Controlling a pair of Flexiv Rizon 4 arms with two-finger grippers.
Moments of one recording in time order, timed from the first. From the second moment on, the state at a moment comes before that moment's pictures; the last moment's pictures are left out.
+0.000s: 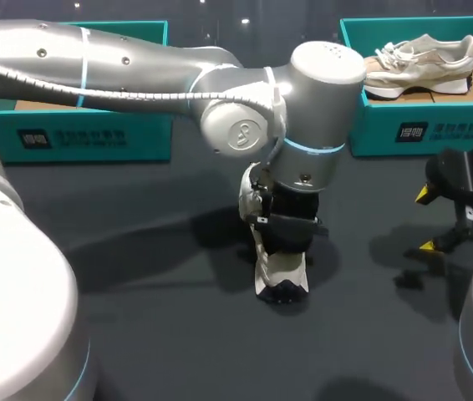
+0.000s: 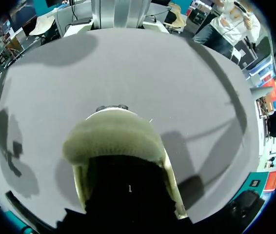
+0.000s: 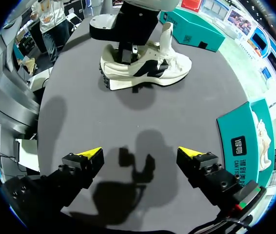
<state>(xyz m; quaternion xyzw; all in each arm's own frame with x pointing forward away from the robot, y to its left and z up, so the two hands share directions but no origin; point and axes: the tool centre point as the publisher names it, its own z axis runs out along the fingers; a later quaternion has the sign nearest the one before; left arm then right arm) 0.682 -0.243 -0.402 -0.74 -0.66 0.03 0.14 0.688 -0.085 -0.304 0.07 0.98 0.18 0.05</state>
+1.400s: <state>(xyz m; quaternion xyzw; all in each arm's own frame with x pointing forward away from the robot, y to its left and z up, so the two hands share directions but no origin) 0.706 -0.266 -0.397 -0.69 -0.72 0.01 0.00 0.688 -0.085 -0.304 0.07 0.98 0.18 0.05</state>
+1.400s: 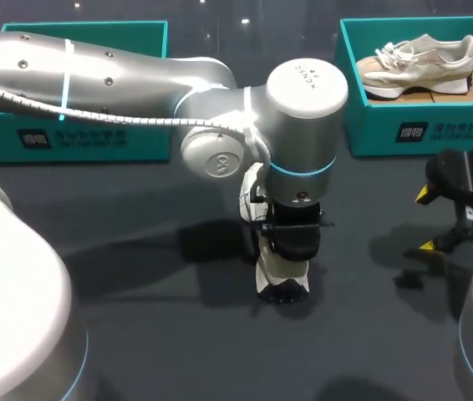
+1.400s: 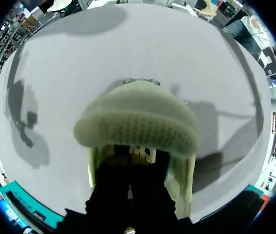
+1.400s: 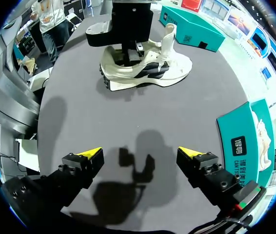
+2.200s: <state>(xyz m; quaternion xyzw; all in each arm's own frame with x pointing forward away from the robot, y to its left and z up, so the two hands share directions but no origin) 0.727 -0.244 -0.360 -0.66 -0.75 0.00 -0.04 0.688 -0.085 -0.304 0.07 0.98 0.18 0.05</state>
